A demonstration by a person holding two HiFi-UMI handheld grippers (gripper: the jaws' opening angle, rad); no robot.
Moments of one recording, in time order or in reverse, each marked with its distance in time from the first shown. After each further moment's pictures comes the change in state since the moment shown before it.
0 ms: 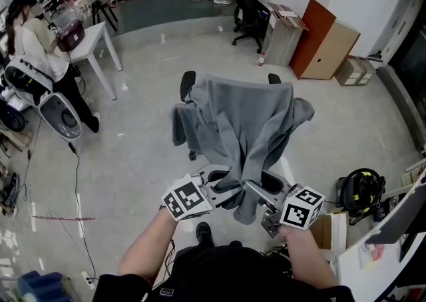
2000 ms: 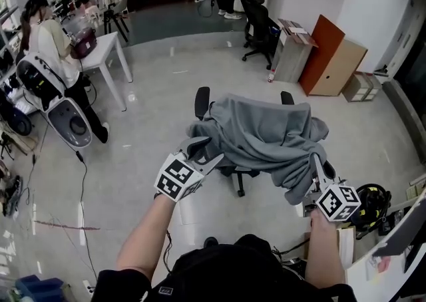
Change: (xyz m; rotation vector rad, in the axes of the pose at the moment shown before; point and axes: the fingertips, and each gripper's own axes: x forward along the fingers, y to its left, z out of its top) left arm -0.101 0.170 -0.017 -0.028 0.063 0.468; right arm -0.058 -0.107 0.115 -0.251 -0.309 -0.557
